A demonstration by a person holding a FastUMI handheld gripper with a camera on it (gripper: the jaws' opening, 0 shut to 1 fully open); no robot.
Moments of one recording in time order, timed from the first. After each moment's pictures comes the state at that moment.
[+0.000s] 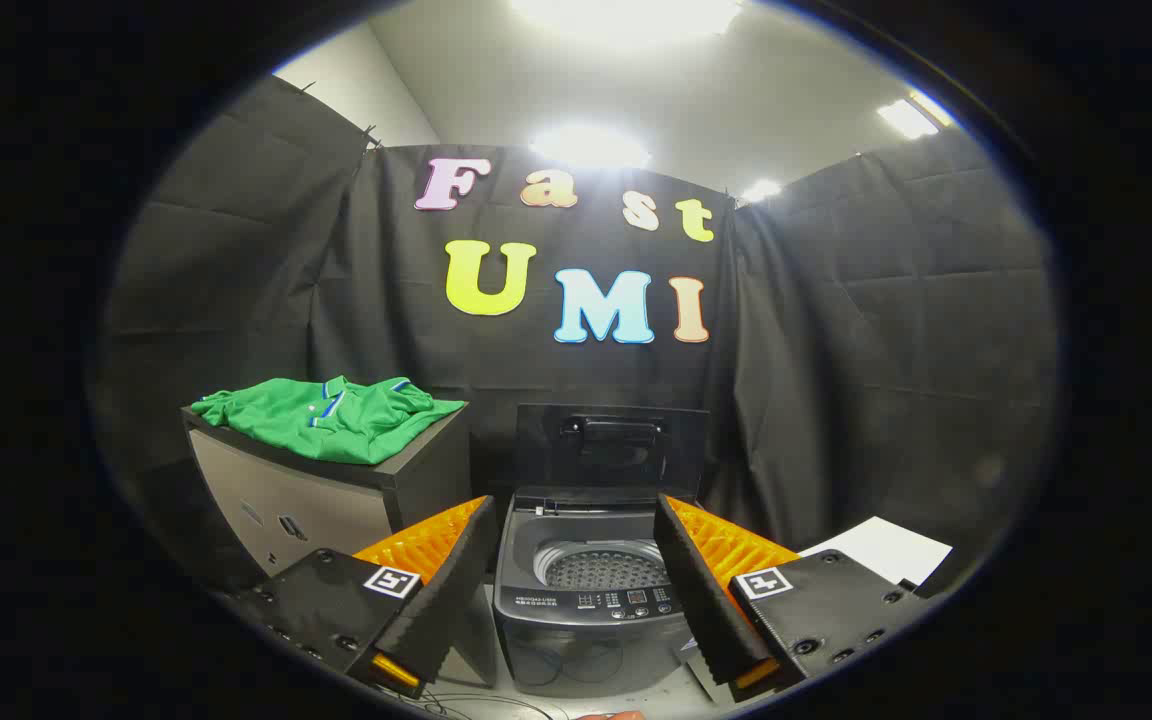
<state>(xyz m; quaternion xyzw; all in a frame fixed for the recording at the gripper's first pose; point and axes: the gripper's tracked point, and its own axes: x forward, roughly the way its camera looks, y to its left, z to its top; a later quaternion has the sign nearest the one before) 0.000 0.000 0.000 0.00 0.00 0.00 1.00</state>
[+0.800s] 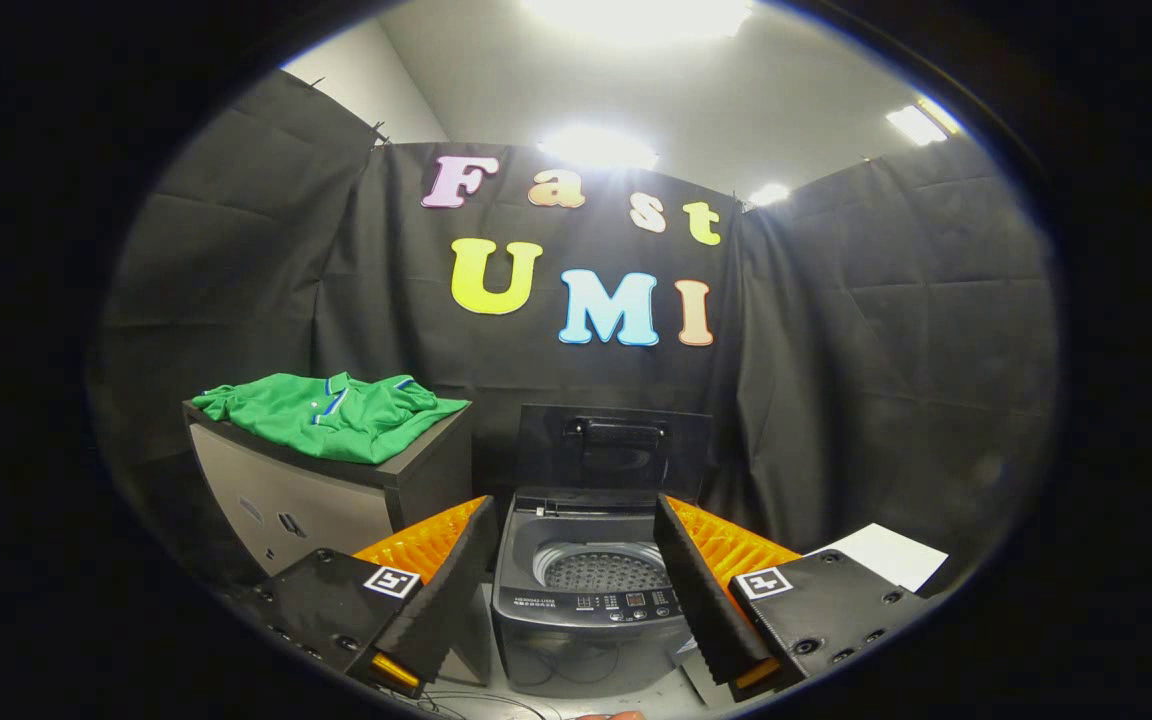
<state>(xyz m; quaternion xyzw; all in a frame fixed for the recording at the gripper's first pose) 0.002 0.006 0.005 -0.01 0.00 0.01 1.00</state>
